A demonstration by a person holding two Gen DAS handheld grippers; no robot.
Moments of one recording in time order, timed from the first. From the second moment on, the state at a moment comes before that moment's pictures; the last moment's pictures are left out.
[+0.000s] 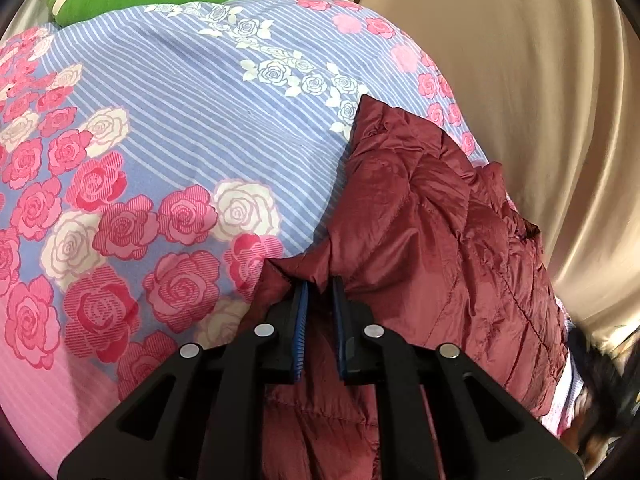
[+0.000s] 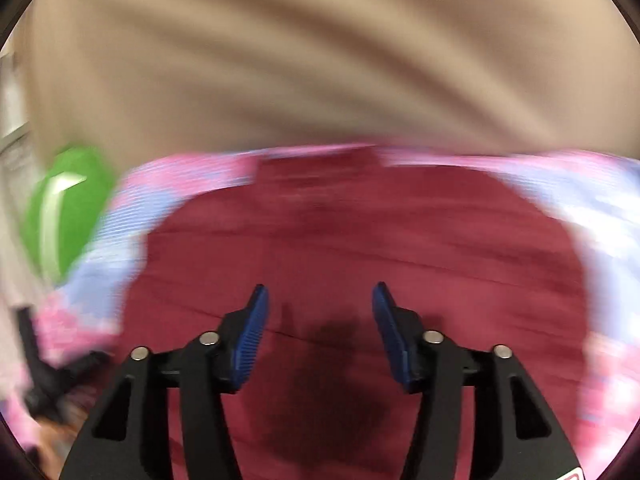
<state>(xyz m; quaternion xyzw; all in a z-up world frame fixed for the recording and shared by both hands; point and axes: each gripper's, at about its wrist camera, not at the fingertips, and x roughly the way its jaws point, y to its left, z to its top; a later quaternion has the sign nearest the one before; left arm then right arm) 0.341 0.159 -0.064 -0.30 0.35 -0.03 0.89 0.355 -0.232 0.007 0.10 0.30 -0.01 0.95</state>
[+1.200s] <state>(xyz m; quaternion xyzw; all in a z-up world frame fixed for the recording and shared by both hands) 0.362 0.112 -0.050 -0.14 0.39 0.04 0.91 0.363 -0.251 -0.022 0.11 0.38 0.05 0.92</state>
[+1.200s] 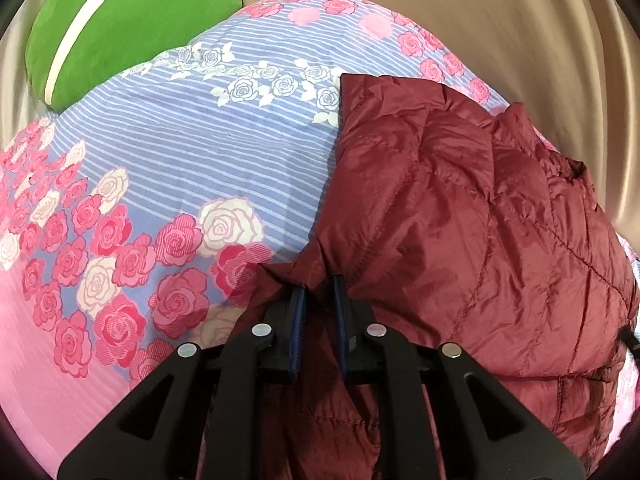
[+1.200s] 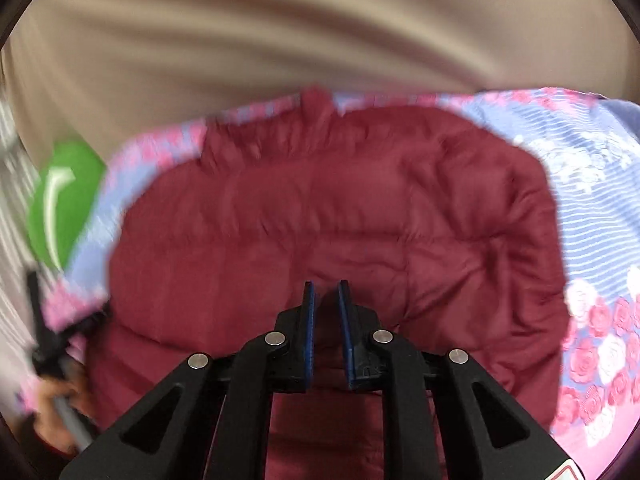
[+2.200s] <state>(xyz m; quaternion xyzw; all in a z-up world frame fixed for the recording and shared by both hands) 0.112 0.195 -0.052 -0.14 0.48 -0.08 0.86 0.010 -0.368 -0.075 0.25 0.42 0.01 0.87</state>
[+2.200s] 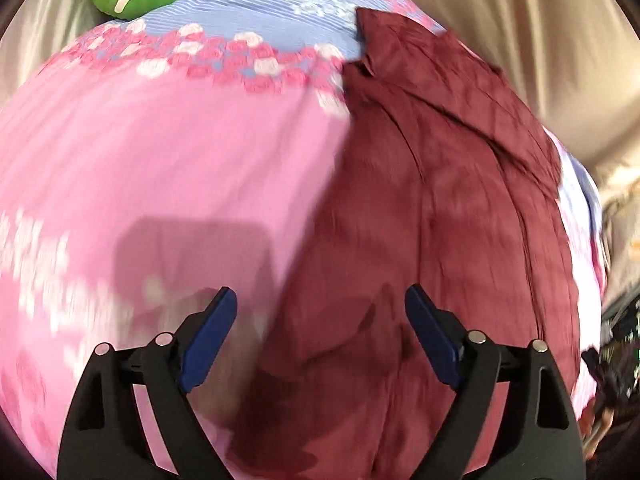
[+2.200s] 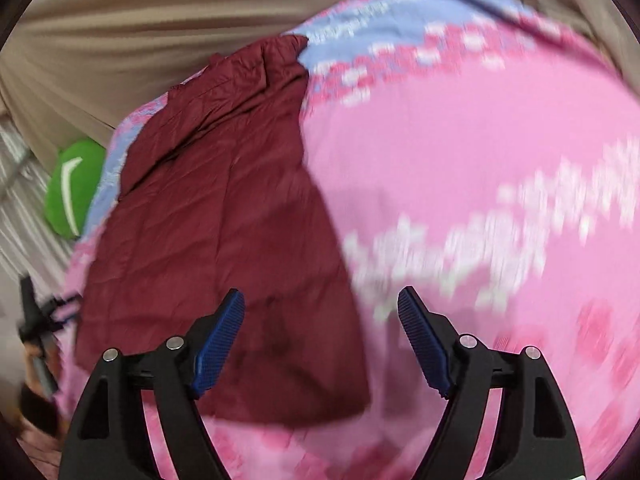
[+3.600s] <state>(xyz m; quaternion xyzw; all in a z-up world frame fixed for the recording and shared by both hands) -0.013 0.184 0.055 -0.19 0.31 -0.17 0.92 -0.084 -0.328 0.005 0.26 0.15 0.14 0.94</state>
